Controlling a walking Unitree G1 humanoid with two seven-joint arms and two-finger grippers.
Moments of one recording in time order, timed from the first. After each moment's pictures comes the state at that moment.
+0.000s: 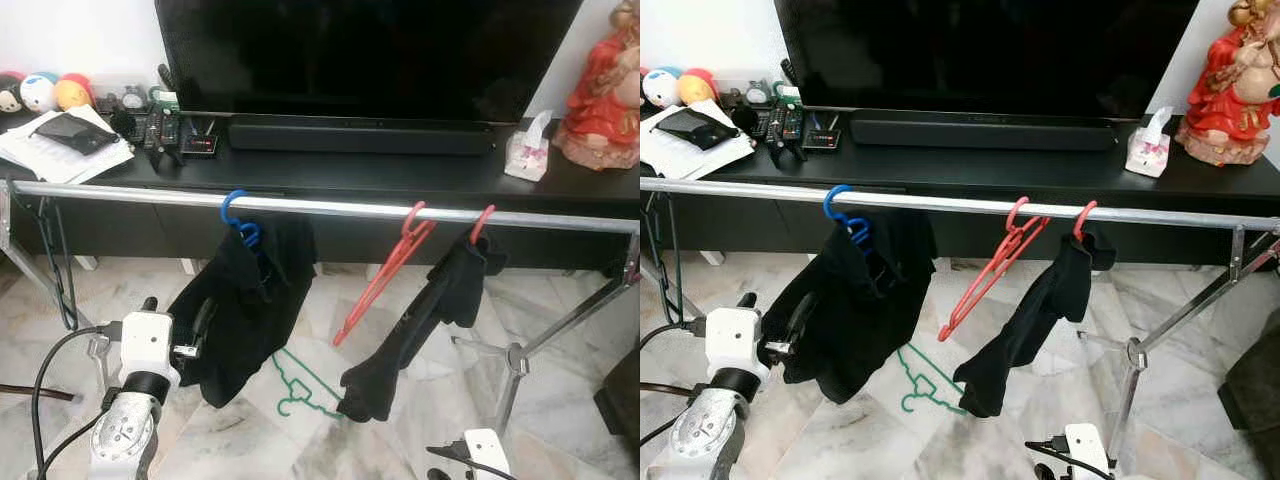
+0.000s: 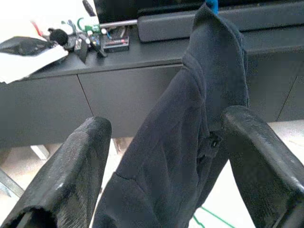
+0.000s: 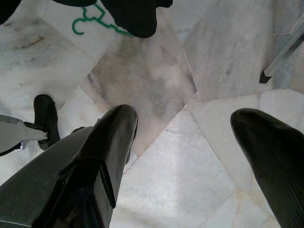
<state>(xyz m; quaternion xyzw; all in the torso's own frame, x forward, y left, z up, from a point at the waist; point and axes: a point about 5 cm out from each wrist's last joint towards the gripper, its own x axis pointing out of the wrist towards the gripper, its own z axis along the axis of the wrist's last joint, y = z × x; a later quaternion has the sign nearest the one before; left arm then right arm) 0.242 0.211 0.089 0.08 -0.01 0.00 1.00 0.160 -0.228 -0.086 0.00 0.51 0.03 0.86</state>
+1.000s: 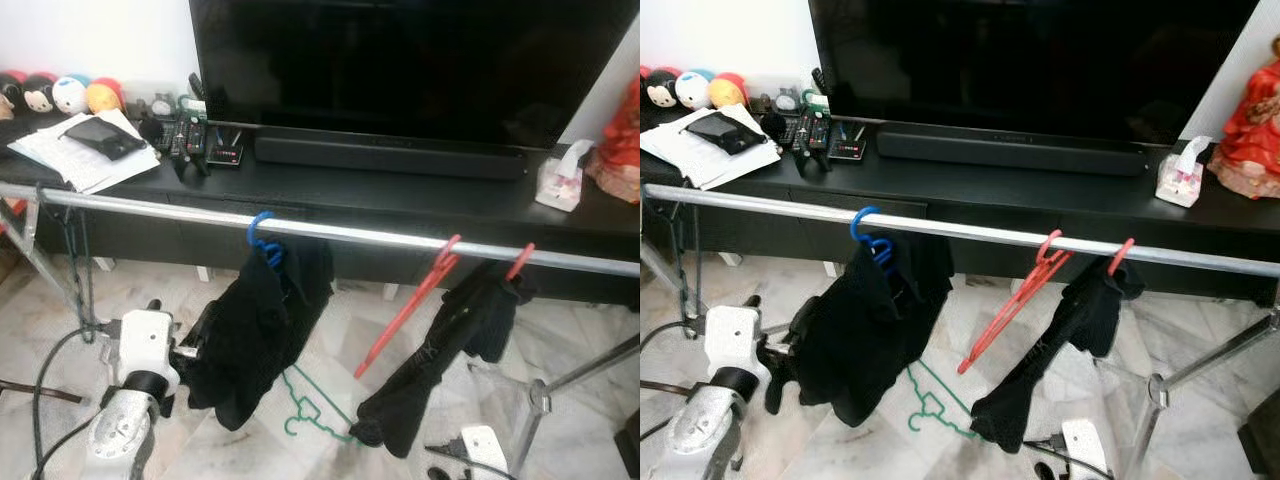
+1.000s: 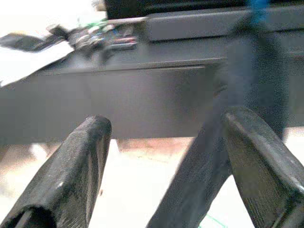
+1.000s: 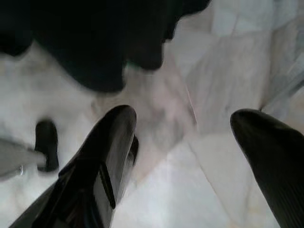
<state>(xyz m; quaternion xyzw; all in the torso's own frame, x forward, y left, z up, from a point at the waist) 0.238 0.218 0.088 0.08 0.01 -0.02 1.00 0.170 -0.222 -0.084 -0.01 0.50 0.03 0.87</state>
